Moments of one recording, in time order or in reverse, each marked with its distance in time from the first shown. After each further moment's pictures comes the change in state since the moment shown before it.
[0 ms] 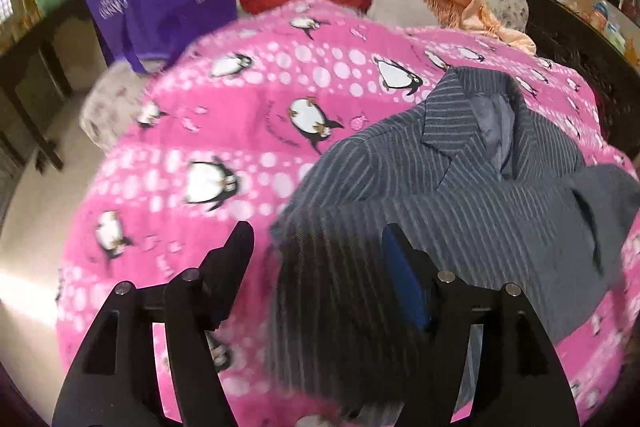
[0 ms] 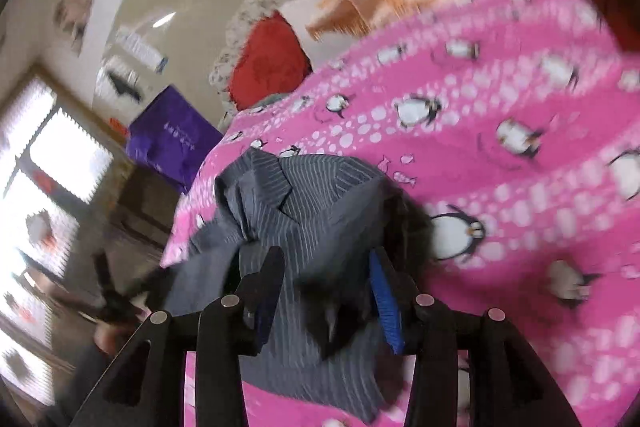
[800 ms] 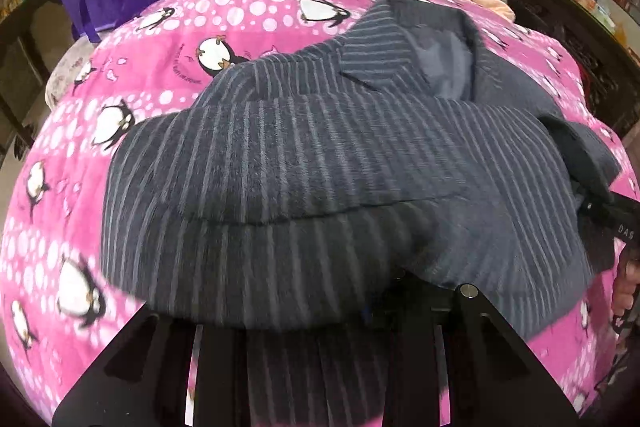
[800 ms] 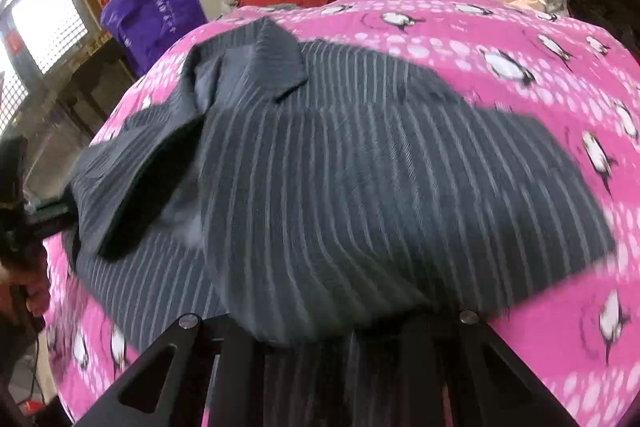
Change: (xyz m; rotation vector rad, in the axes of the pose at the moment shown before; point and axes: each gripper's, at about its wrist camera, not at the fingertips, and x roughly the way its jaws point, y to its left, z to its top) left arm 0.046 -0.071 -0.018 -0.015 0.099 -0.095; right arm 0.118 0.054 -0.040 -0.319 0.188 -0.222
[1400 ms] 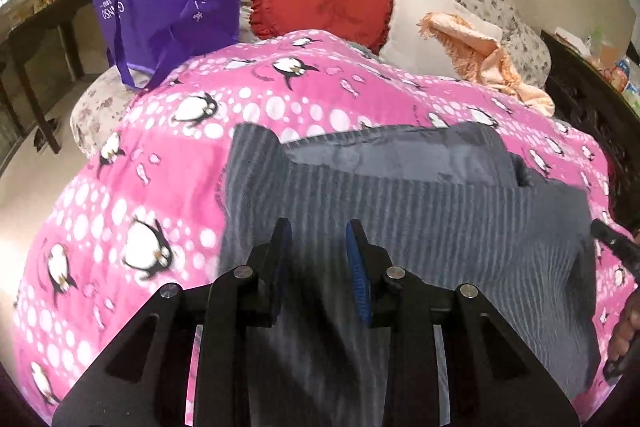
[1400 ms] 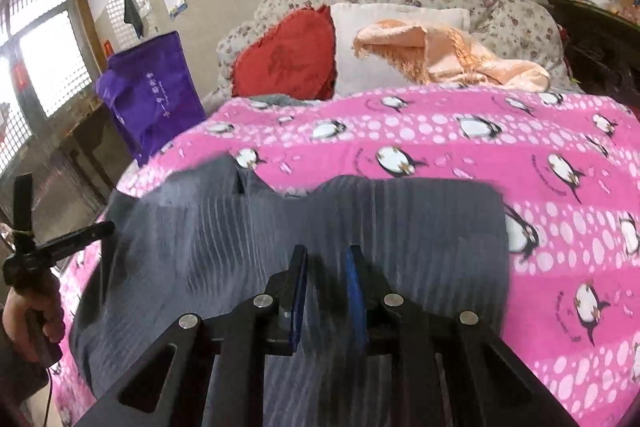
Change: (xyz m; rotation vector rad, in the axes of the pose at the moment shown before) left arm -0.007 0.028 0.080 -0.148 -0.189 0.055; right arm -0.015 -0.007 0.094 0.015 -0.220 -0.011
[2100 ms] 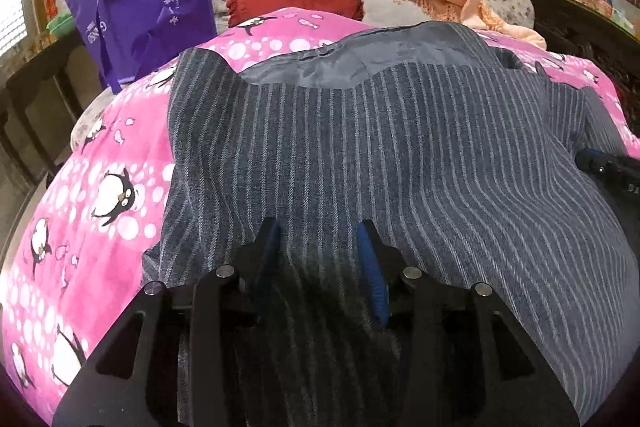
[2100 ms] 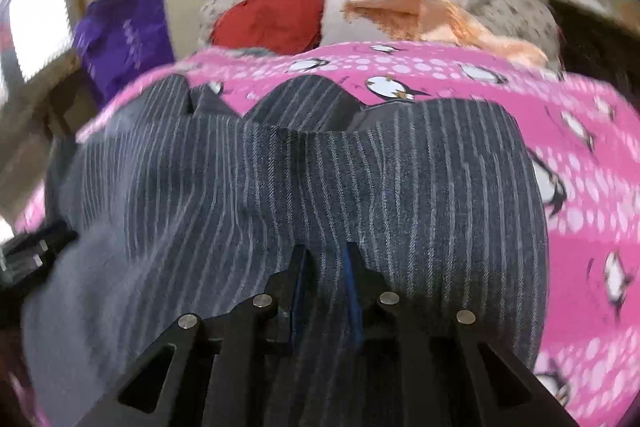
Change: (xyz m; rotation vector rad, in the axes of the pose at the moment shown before) left arm 0.029 -0.025 -0.071 0.198 -0.046 0.079; right arm 0.061 0.000 -0.043 -0.141 0.062 -0.117
